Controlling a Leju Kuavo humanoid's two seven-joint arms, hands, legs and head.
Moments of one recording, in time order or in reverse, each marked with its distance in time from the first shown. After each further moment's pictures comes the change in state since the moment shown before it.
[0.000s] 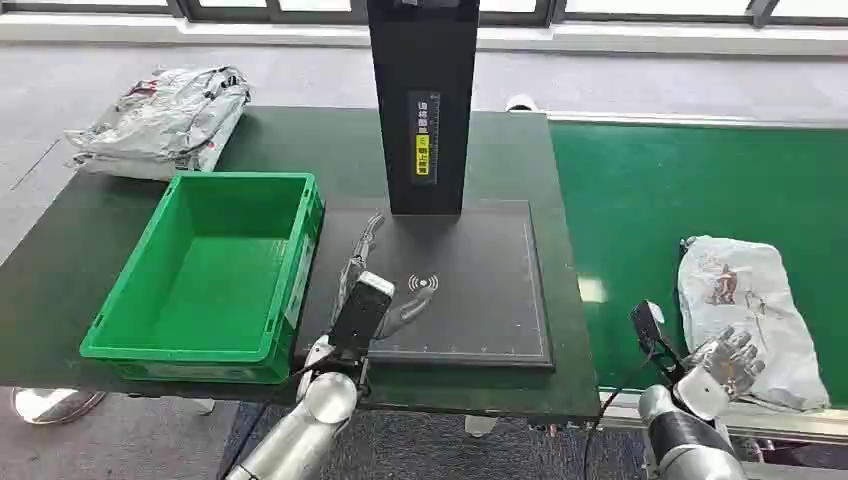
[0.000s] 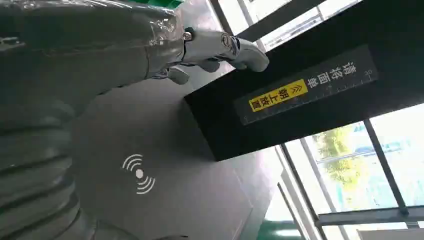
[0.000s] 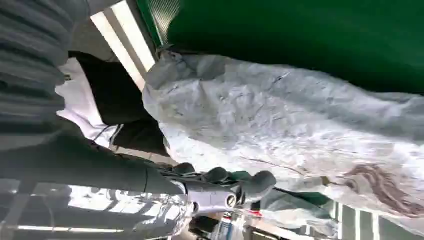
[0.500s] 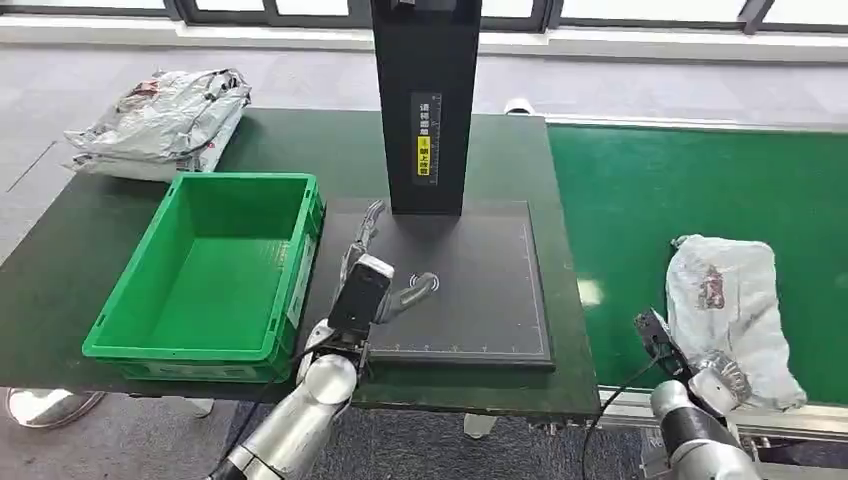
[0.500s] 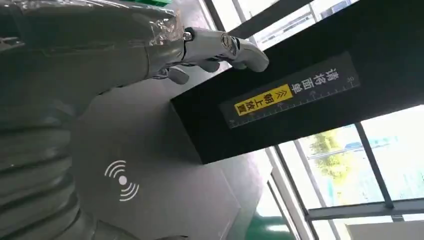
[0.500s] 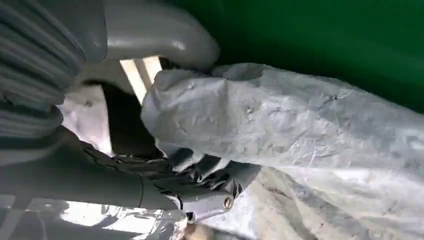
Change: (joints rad) left arm -0.077 0.004 0.001 0.055 0.039 -0.023 -0.009; right arm -0.020 -0.016 -0.061 0.041 -0.164 0.253 -0.073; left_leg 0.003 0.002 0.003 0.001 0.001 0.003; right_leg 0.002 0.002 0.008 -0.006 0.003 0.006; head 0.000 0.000
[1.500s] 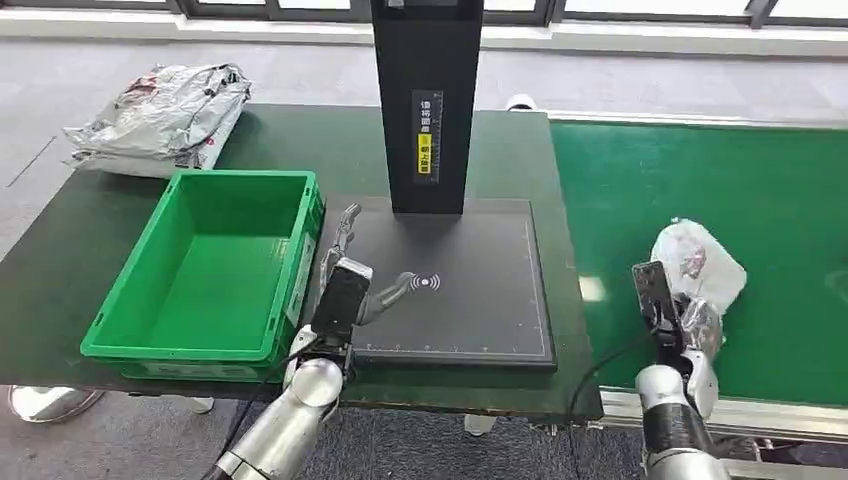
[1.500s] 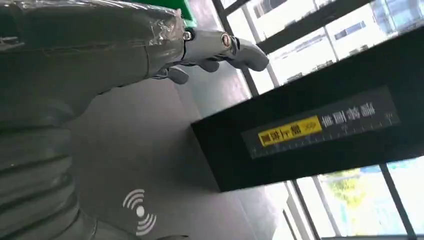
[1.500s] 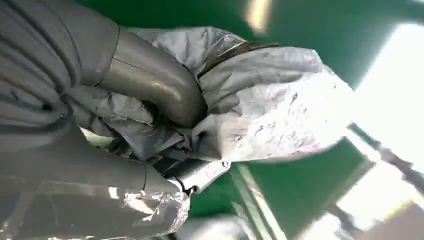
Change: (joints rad) left arm 0.046 0.031 0.047 -0.031 -0.010 0.053 -0.012; right arm 0.113 0.122 0.201 -0.474 -0.505 -0.233 -0.437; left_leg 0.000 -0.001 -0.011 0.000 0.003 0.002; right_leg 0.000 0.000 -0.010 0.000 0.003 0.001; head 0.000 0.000
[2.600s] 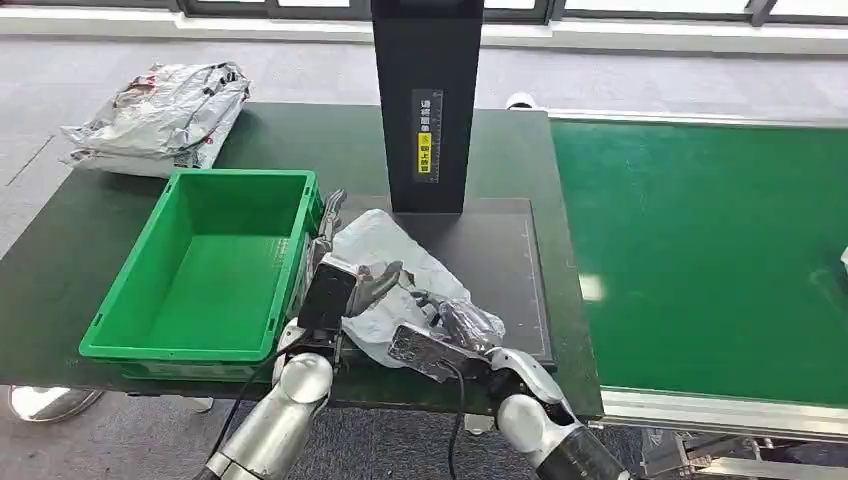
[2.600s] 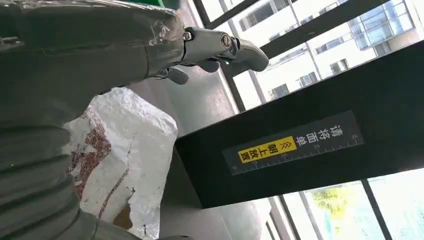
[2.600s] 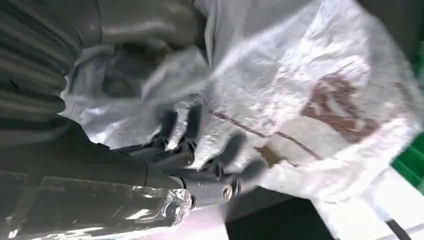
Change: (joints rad) left arm 0.003 0.010 0.024 -0.072 -0.032 -0.017 -0.006; right arm 0.074 -0.010 0.954 -0.359 -0.310 0.472 0.134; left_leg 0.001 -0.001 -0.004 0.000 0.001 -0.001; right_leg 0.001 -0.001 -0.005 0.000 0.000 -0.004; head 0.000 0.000
